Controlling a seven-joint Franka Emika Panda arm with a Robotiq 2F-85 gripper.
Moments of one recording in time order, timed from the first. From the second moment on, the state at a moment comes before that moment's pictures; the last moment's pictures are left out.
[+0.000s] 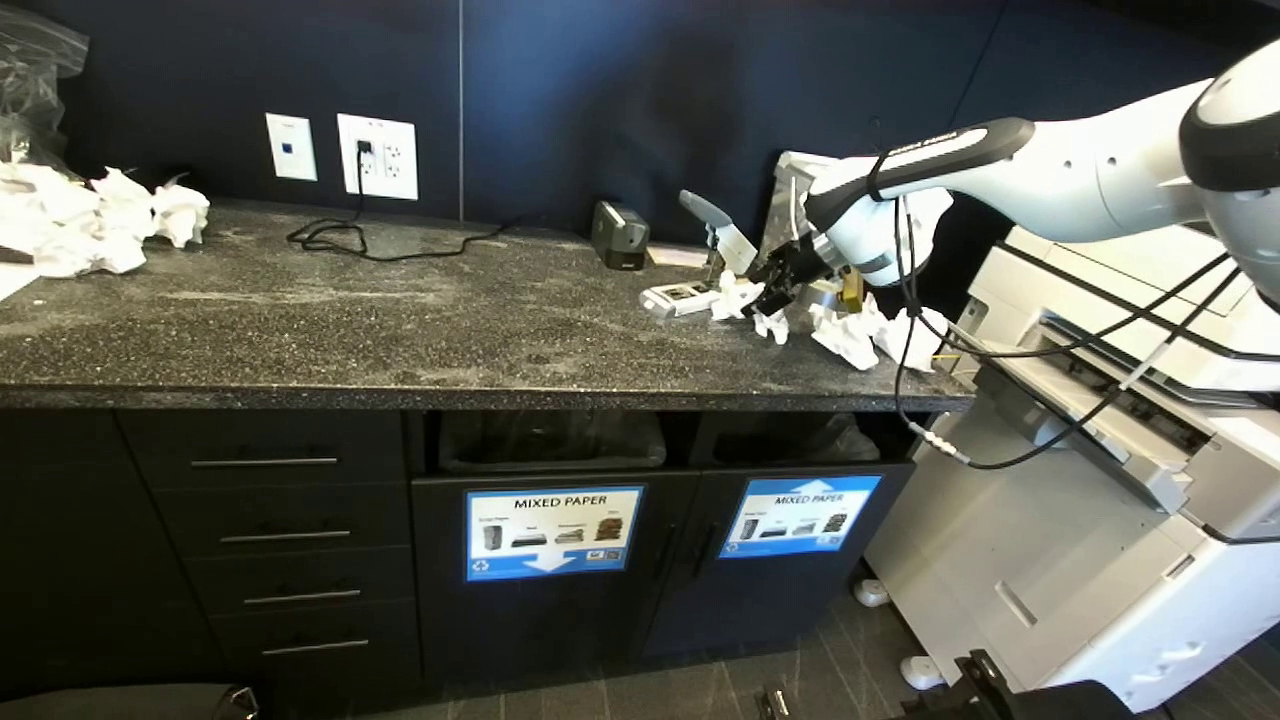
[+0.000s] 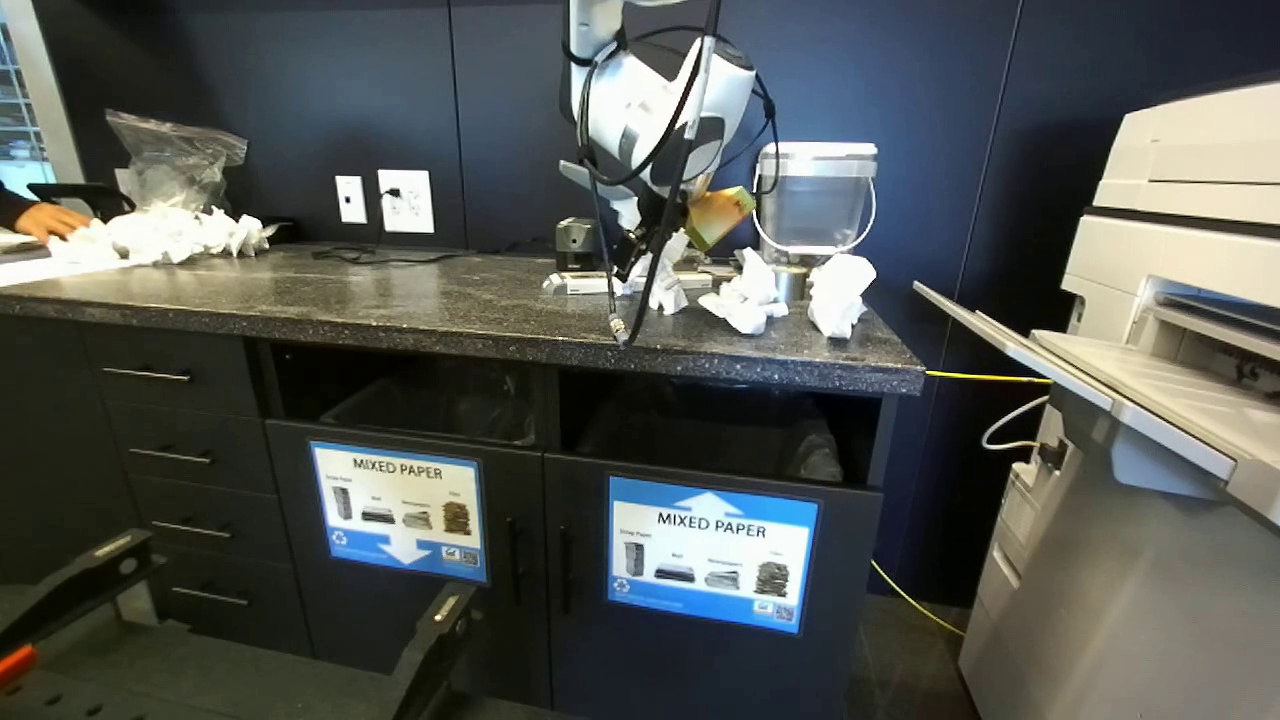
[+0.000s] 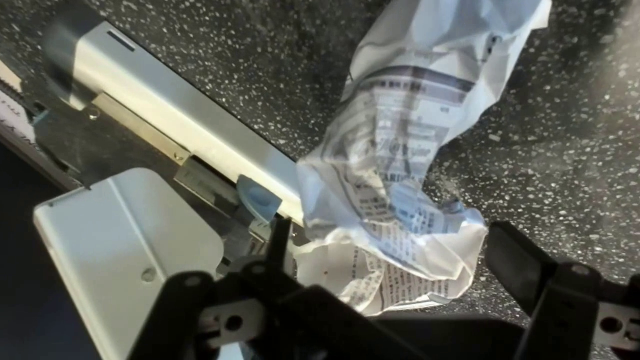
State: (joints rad) arm -0.61 1.01 0.65 -1.38 0.02 2.70 -1.63
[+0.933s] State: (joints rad) arm -0.44 1.05 0.47 -1.25 0.13 2.64 -1.75
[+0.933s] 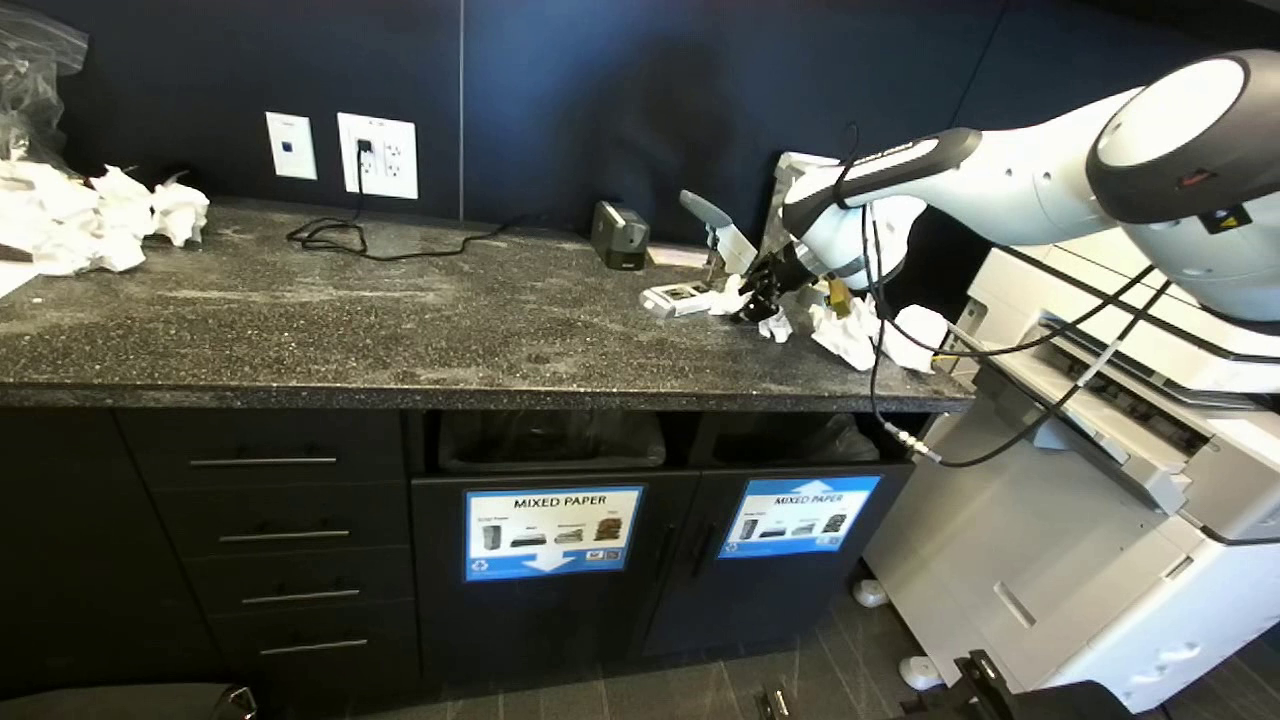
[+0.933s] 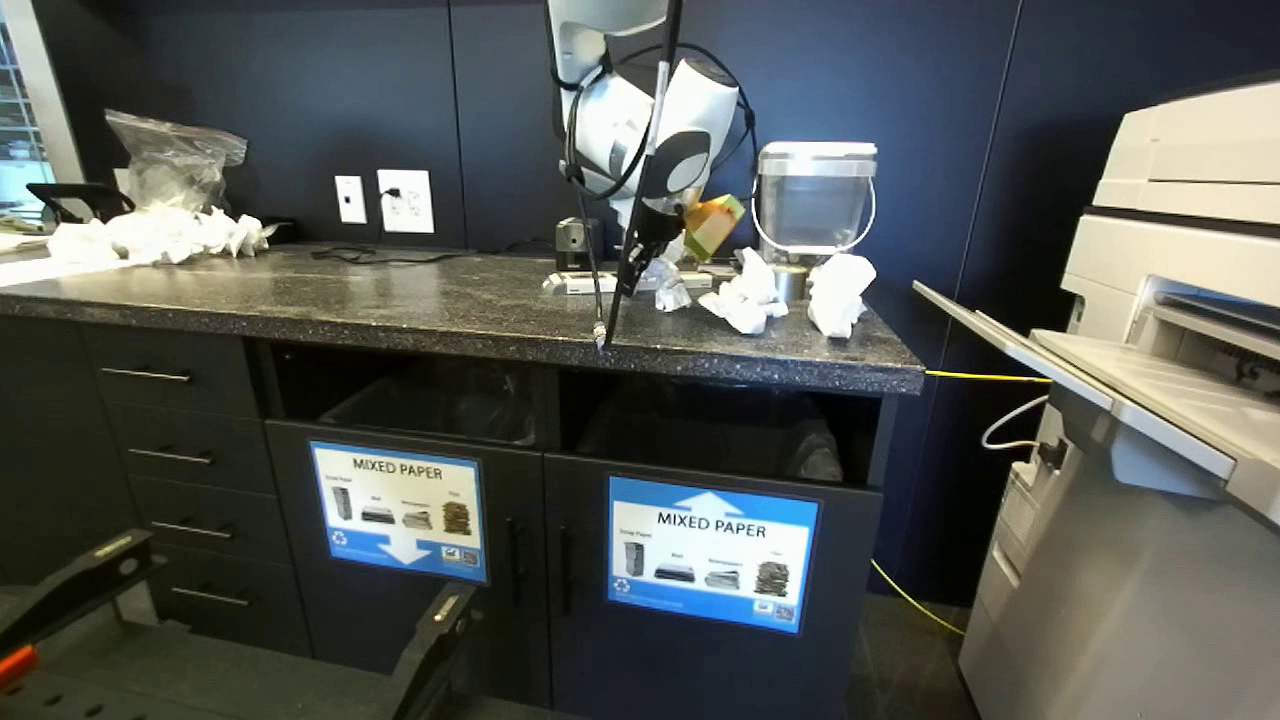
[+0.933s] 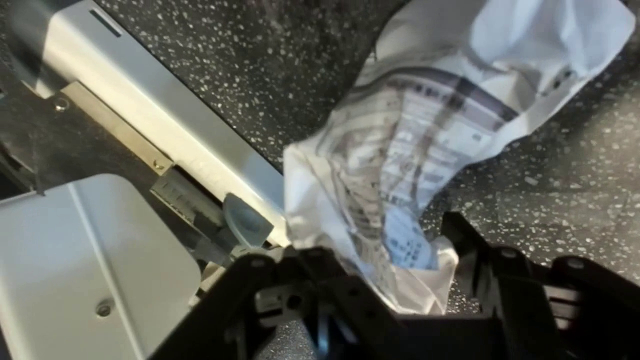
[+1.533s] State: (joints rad) arm -0.32 1.04 0.30 -1.19 0.13 2.61 -1.65
